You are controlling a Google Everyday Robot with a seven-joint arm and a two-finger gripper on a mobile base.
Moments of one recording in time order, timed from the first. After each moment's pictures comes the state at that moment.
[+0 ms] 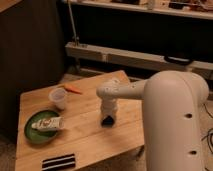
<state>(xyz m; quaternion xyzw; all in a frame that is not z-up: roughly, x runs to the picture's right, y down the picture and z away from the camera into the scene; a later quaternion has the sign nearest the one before) 0.030 0.184 0.869 -0.27 0.27 0.65 0.66</state>
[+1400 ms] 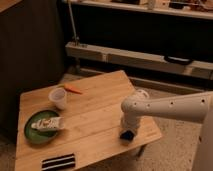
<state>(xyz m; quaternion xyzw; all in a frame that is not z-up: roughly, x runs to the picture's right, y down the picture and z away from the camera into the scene) 0.110 0.239 0.768 -0.26 0.25 0.69 0.63</state>
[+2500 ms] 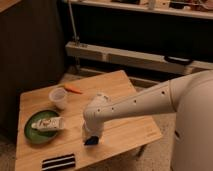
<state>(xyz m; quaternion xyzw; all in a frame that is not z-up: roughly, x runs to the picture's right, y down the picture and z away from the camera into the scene) -0.088 0.237 0.748 -0.33 0.16 0.60 0.71</state>
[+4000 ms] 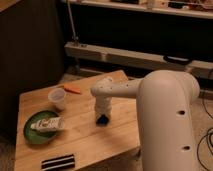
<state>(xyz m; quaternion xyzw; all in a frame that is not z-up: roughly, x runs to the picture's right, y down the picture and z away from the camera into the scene) -0.017 0.174 0.872 -0.29 0.24 0.64 0.67</state>
